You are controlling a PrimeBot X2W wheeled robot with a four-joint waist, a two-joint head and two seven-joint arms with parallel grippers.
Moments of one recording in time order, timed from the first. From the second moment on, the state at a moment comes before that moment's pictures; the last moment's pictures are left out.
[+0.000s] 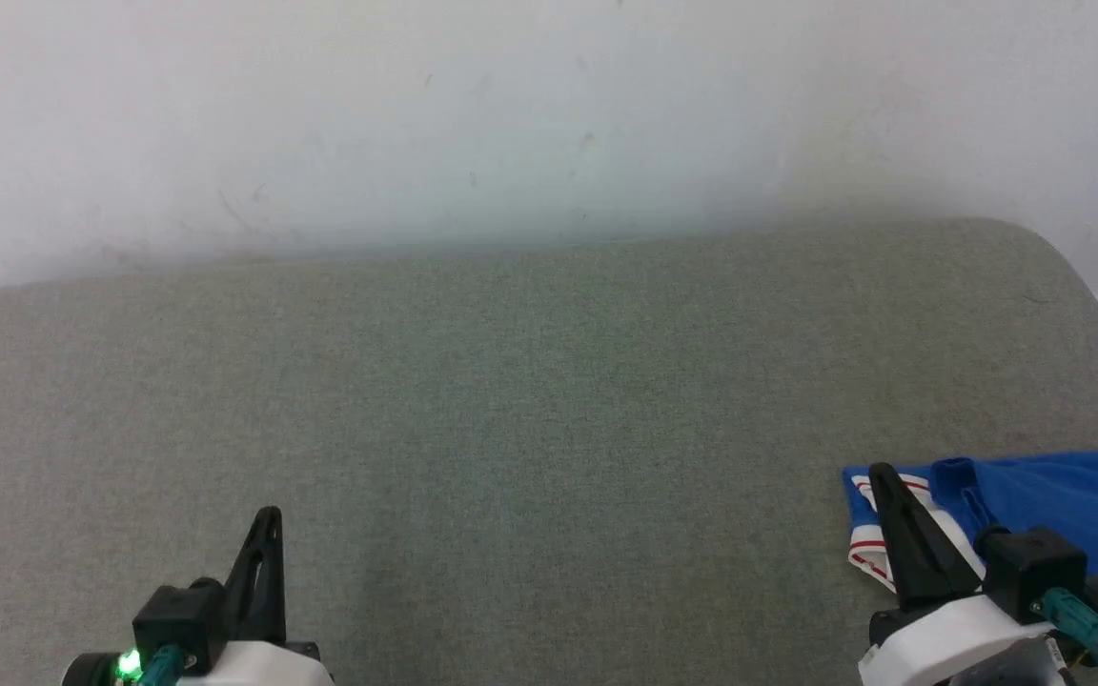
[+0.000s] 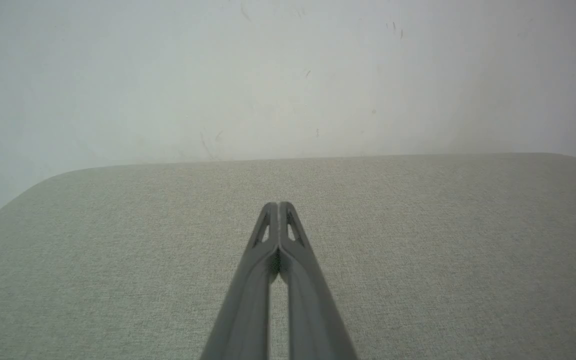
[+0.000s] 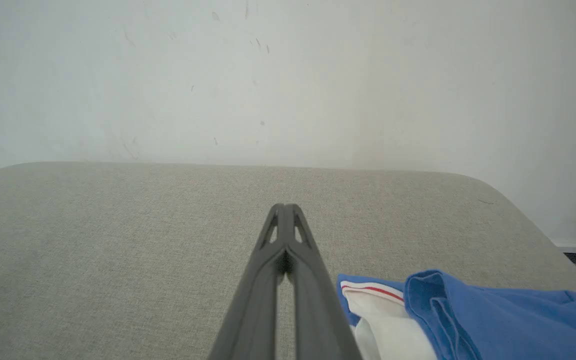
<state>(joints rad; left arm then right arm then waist) 0.12 0.16 -0.04 0.05 -0.16 0.05 -0.17 0.11 -0.05 0.03 -0.01 0.11 0.13 -0.08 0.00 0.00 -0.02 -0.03</state>
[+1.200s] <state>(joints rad) 0.08 0.12 -0.03 0.03 -0.09 0.03 -0.10 0.07 -0.05 0.02 -0.01 0.06 0.13 -0.05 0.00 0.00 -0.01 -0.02</state>
